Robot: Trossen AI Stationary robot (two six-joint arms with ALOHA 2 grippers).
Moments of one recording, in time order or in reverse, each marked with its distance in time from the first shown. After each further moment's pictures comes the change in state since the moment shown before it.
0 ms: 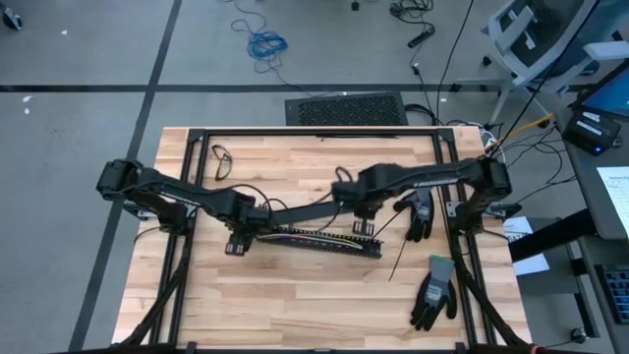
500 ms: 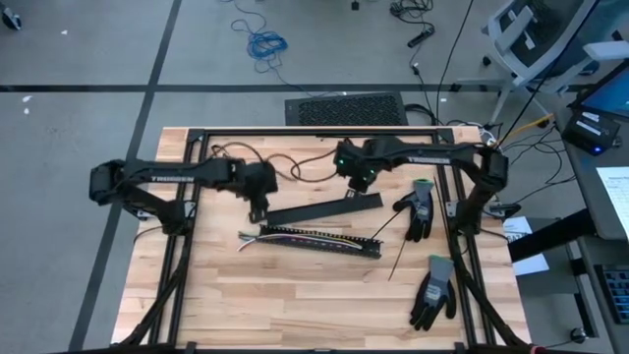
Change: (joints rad) left arm 0.370 -0.081 0.042 0.260 0.036 -0.026; right arm -0.313 0.026 -0.163 0.315 -0.109 -0.167
